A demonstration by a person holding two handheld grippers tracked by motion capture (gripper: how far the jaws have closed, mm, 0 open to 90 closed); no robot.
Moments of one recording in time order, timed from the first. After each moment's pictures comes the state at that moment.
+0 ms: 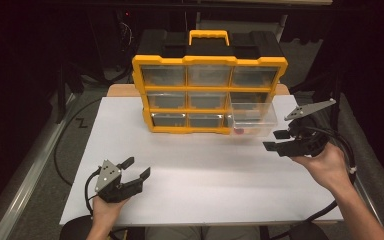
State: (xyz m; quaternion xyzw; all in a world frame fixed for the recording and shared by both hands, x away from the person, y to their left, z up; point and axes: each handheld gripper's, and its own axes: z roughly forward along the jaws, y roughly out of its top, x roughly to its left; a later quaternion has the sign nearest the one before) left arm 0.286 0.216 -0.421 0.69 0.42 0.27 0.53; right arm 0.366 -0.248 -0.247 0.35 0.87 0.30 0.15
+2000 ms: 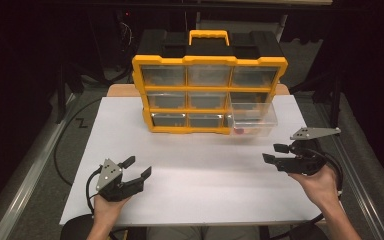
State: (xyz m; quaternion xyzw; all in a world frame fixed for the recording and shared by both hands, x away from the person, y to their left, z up) left arm 0.289 0.215 -0.421 0.69 0.41 0.27 0.53; right arm 0.352 -0.269 -0.308 0.38 0.83 0.37 0.15
